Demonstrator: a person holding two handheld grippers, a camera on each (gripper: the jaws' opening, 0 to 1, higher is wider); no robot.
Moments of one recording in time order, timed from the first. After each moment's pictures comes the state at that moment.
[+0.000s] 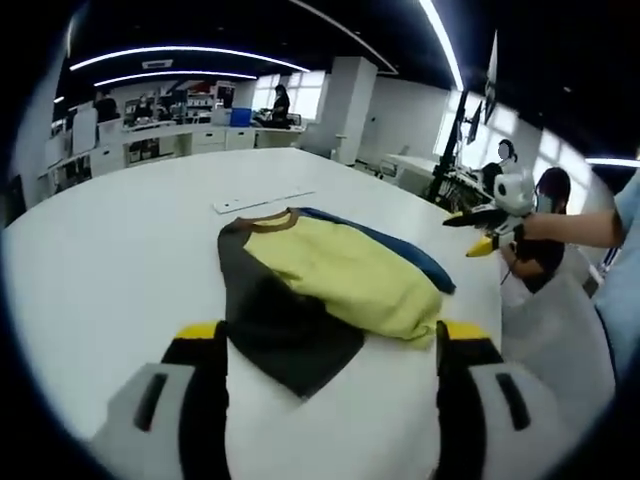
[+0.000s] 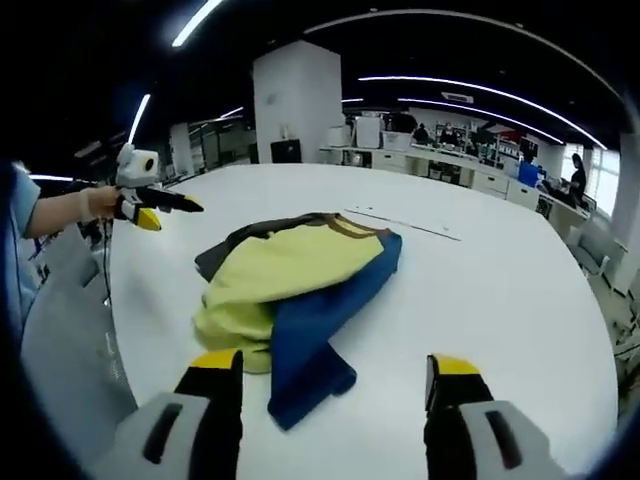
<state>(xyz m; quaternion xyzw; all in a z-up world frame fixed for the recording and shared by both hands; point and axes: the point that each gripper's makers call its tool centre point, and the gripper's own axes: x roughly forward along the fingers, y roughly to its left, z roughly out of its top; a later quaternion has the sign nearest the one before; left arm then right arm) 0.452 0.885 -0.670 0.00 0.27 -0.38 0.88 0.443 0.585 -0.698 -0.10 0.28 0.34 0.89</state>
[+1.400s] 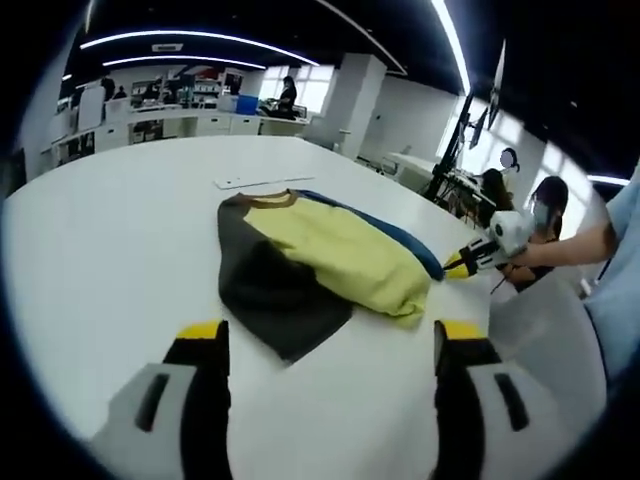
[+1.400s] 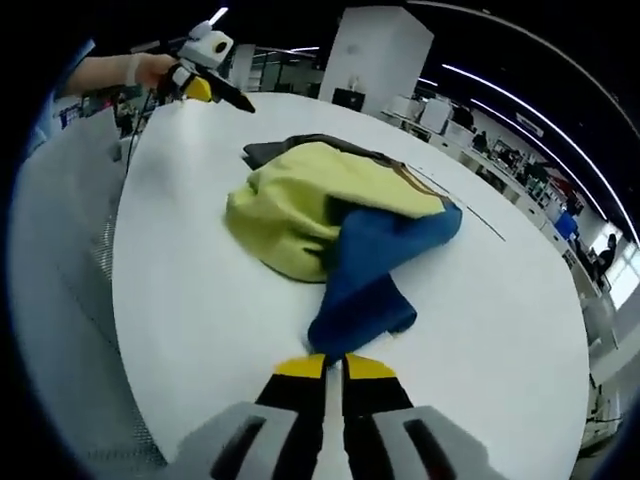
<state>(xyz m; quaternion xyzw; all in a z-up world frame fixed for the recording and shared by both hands) 0.424 0.896 -0.689 -0.04 0.29 -0.38 0.88 0.401 0.590 -0.769 -0.27 0.30 0.38 0.83</state>
